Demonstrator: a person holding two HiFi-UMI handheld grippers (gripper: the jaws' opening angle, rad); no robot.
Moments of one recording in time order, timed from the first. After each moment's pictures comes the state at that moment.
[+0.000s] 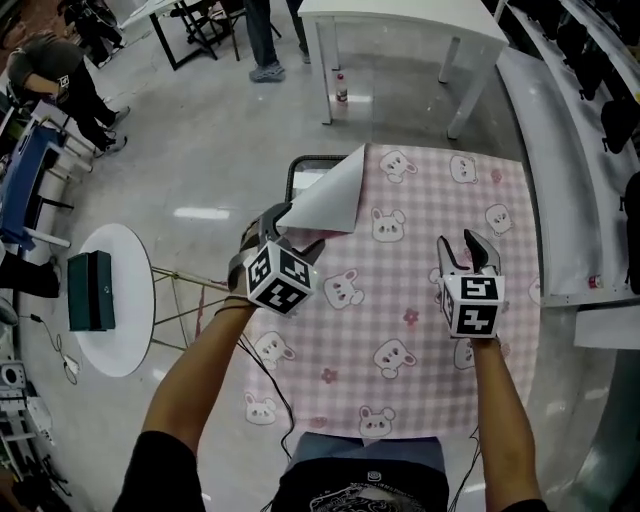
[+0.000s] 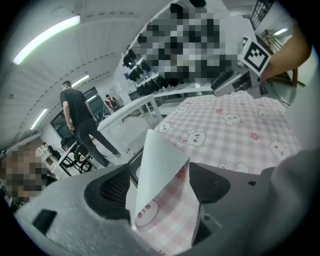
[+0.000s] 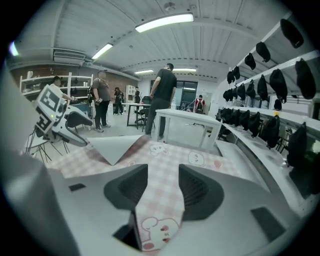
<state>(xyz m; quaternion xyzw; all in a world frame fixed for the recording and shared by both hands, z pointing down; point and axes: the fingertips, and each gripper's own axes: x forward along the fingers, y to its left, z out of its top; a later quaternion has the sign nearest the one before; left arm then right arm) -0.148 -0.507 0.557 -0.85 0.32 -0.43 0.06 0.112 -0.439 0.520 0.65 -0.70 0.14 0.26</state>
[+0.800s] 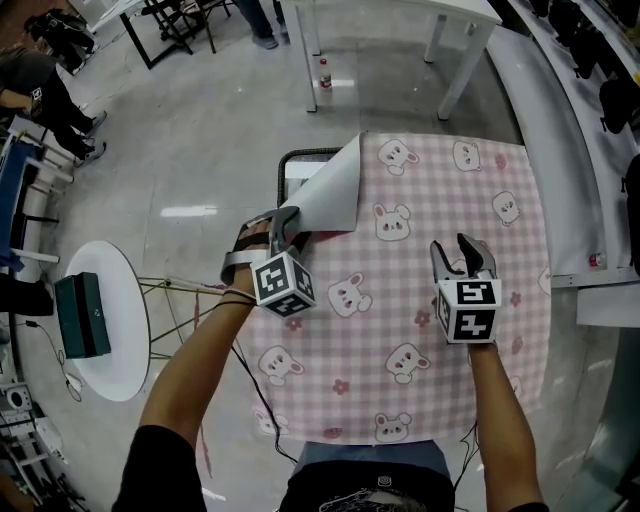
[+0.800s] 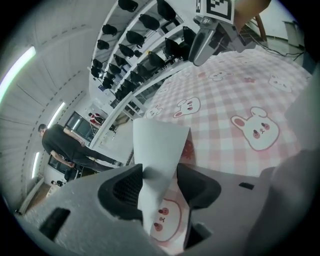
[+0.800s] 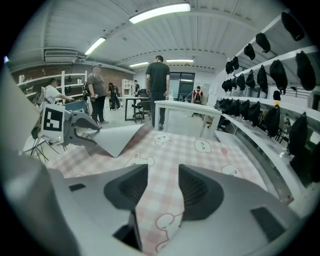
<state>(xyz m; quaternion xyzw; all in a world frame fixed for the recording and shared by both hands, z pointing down) -0.153 -0.541 0.621 -0.80 0.24 -0.50 0.23 0.091 -0.442 0.562 0.65 -0.68 0.19 0.27</state>
